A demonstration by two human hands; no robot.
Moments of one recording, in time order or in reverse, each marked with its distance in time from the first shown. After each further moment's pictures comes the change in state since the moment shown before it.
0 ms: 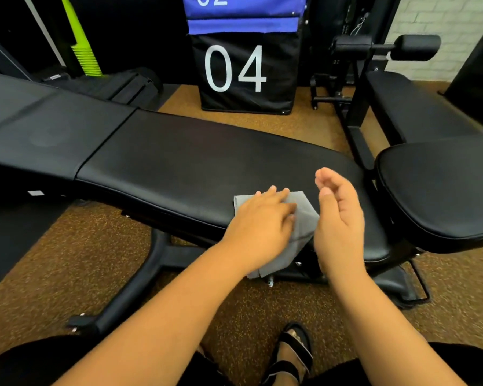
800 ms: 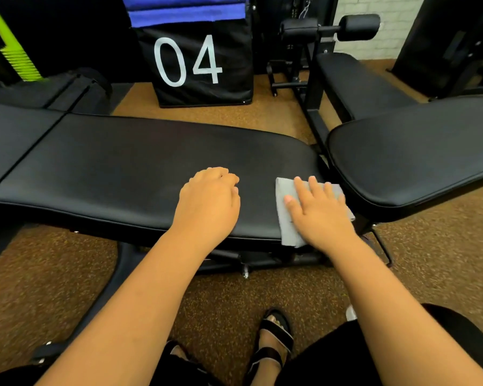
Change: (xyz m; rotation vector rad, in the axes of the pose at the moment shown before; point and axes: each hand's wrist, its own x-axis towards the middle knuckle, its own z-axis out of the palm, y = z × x) left_hand 0.021 0.011 -0.009 0.168 0.091 -0.207; right_hand 0.042 0.058 -0.073 -1.250 -0.410 0.148
